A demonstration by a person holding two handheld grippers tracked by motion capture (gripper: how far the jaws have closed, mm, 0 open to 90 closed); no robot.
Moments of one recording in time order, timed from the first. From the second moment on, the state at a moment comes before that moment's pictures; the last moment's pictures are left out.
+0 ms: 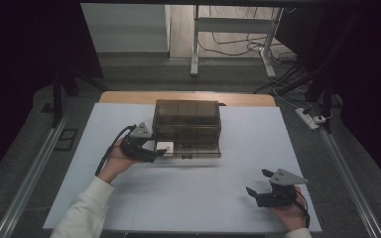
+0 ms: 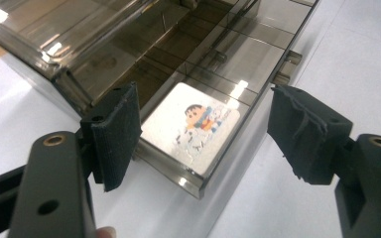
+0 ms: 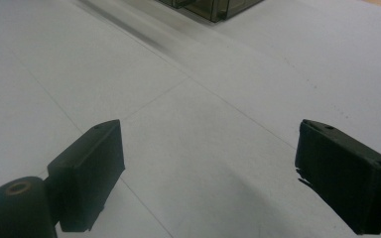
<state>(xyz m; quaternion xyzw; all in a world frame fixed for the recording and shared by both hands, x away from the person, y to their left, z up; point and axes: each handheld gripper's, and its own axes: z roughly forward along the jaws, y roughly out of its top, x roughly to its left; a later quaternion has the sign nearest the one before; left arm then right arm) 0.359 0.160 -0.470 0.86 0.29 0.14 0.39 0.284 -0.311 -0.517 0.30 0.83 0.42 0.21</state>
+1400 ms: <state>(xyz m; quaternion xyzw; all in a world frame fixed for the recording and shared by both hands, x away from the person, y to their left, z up) 0.256 0.208 -0.516 0.83 0.36 0.17 0.39 0.283 -0.315 -0.515 0.30 0.82 0.43 0.22</state>
